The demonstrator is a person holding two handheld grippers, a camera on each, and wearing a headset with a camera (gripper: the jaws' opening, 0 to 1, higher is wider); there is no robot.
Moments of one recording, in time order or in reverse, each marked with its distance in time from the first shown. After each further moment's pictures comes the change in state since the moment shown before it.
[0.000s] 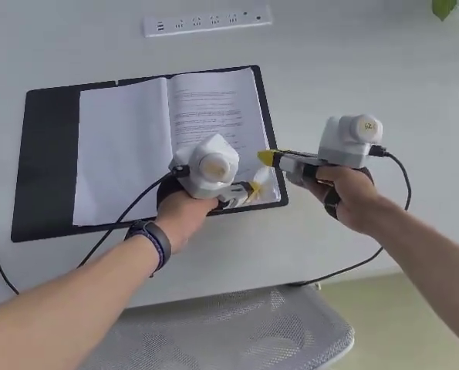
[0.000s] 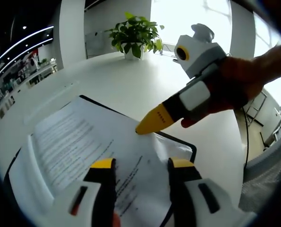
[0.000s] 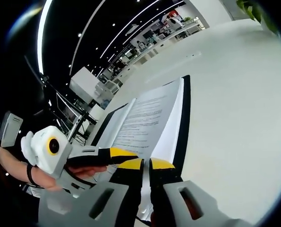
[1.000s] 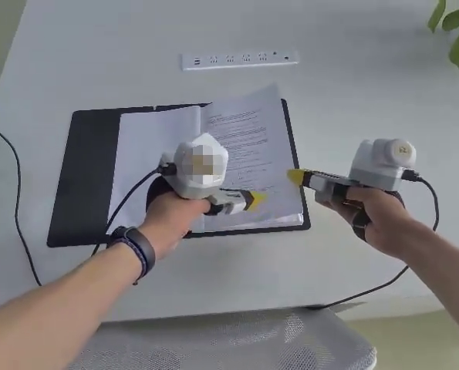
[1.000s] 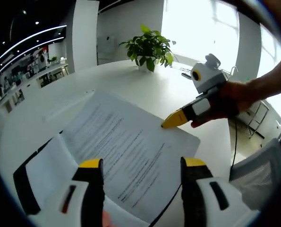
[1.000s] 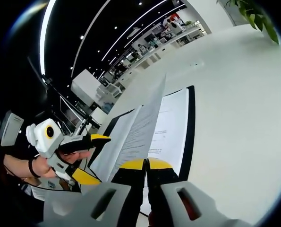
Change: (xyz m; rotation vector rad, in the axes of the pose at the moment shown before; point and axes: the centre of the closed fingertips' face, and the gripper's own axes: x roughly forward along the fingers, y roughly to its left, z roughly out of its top) left arm -0.079 0.041 0.015 -0.078 -0.068 0.047; right arm -0.019 0.024 0.017 -0.013 -0.036 0.009
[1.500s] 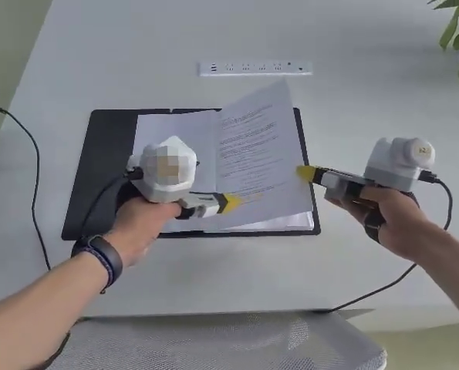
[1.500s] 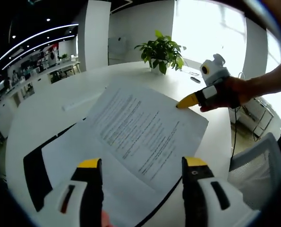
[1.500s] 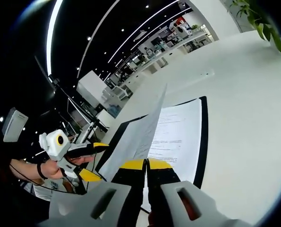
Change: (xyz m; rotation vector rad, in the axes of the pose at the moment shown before) left arm -0.061 0.033 -0.025 -0.060 -0.017 0.078; right arm -0.007 0.050 0.019 -0.031 -0.044 0.062
